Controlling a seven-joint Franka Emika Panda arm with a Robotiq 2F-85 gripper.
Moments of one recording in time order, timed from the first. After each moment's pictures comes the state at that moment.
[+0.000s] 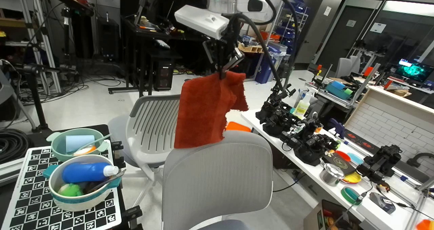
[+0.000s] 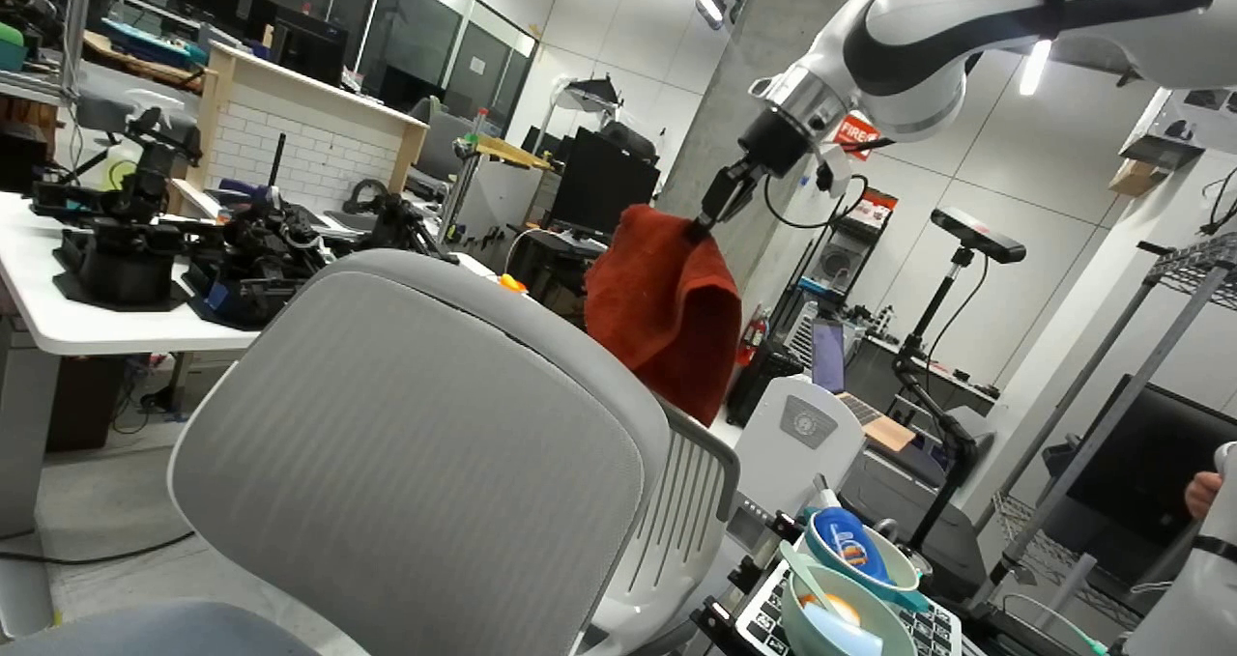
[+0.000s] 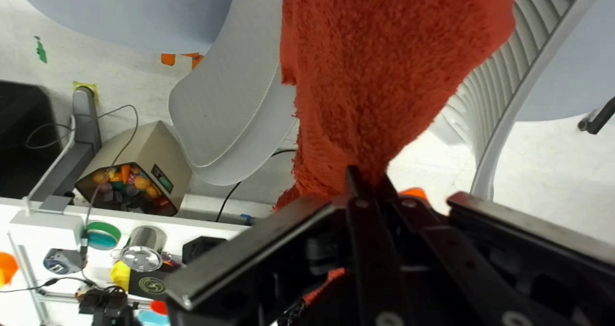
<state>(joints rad) 0.00 -0.03 -0.01 -2.09 0.12 2.34 -0.34</state>
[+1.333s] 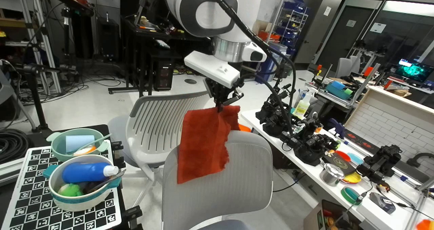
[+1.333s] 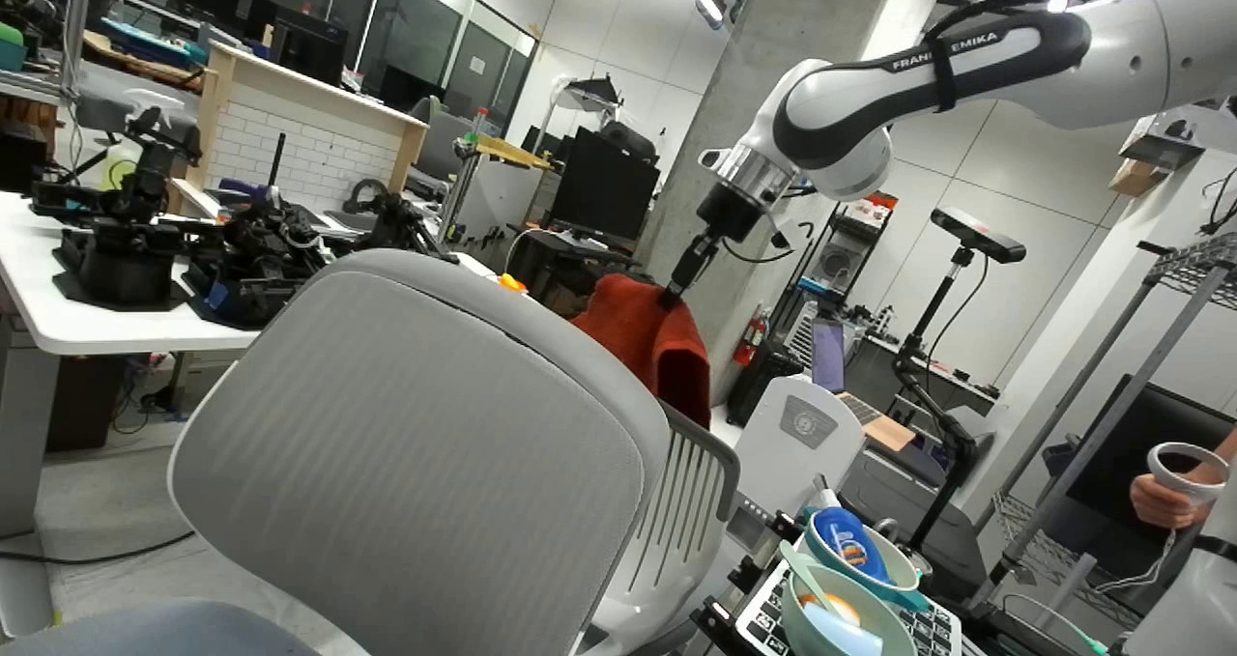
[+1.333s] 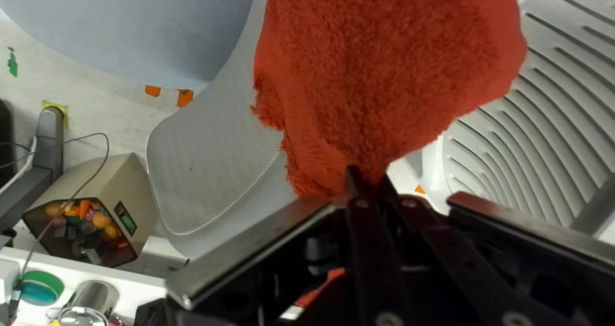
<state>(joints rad) -0.05 0.18 0.00 -2.05 0.12 2.38 -0.52</state>
